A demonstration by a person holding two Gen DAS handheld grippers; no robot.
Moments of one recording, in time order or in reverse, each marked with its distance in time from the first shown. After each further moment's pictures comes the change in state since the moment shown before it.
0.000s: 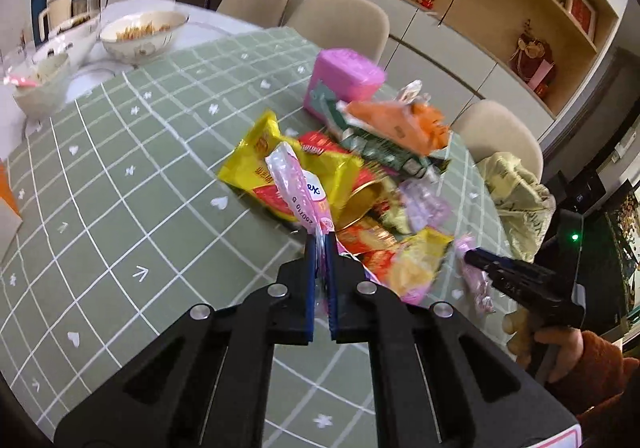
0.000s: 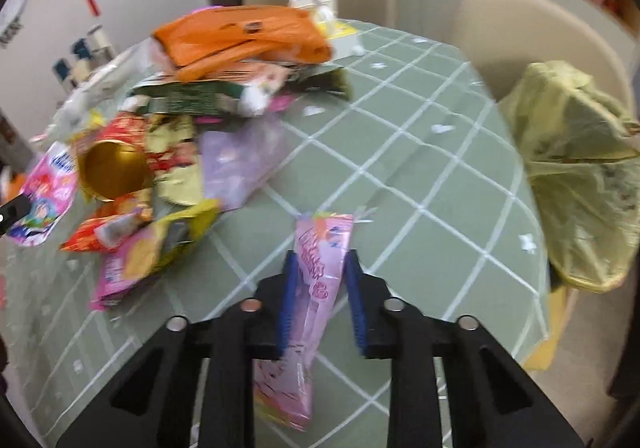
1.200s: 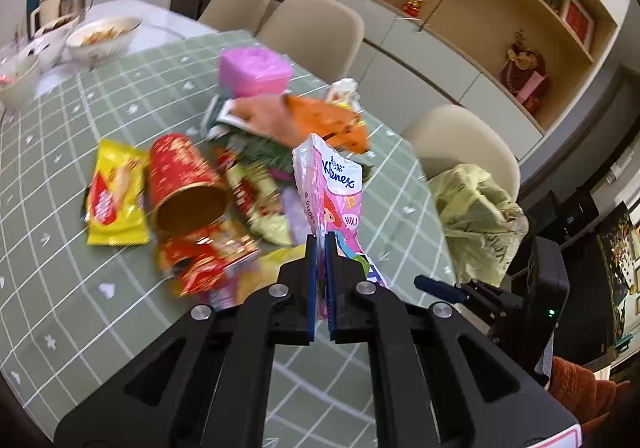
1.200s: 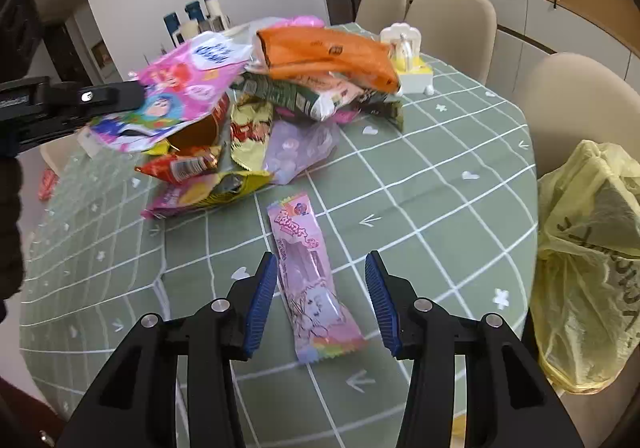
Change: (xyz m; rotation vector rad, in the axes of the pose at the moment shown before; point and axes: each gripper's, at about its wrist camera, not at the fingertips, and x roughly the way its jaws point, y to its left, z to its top) left arm 0.032 -0.114 -0.004 -0.074 -0.025 -0.017; right arm -0.020 -0.023 -0.009 -0.344 -0.031 0.184
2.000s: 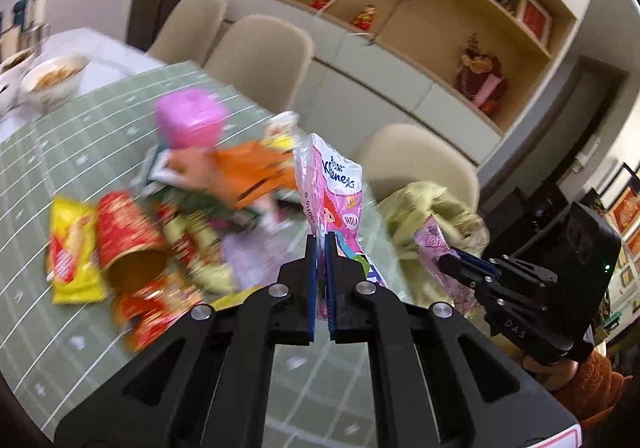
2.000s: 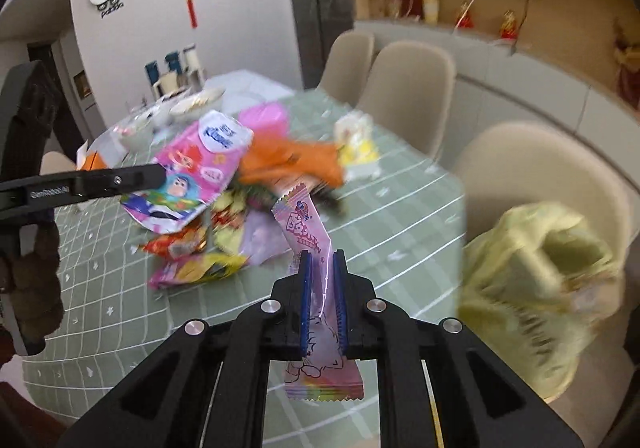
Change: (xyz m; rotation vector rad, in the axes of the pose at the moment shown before) left arm 0.000 -0.055 0.036 0.103 -0.073 -0.166; right arm -0.113 -0.036 0.048 0.046 -0.200 -0.114
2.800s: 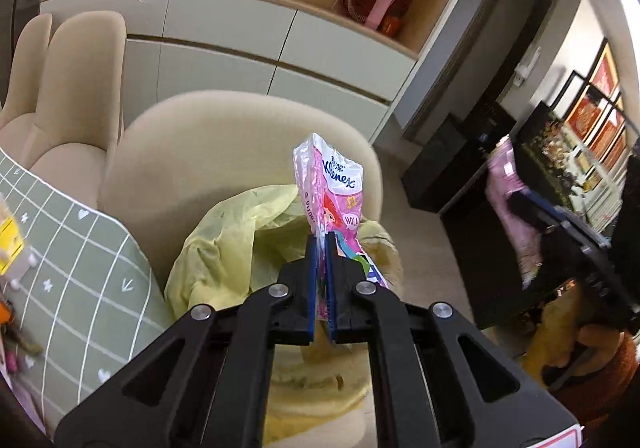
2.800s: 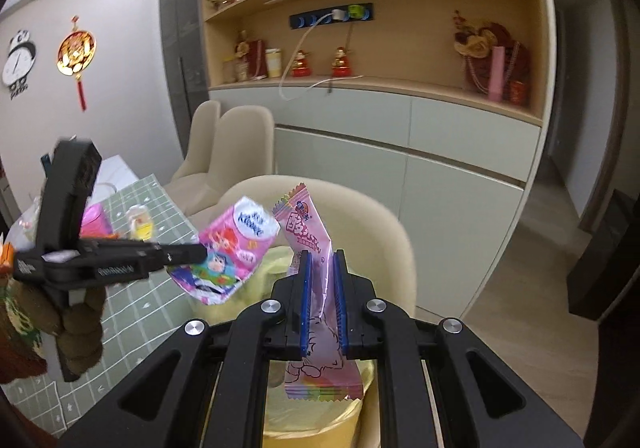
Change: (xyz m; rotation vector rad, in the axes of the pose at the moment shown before) left arm 0.252 -0.235 0.044 0.273 0.185 -0.223; right arm -0.104 -0.278 -0.018 0.227 -0.193 -0.298
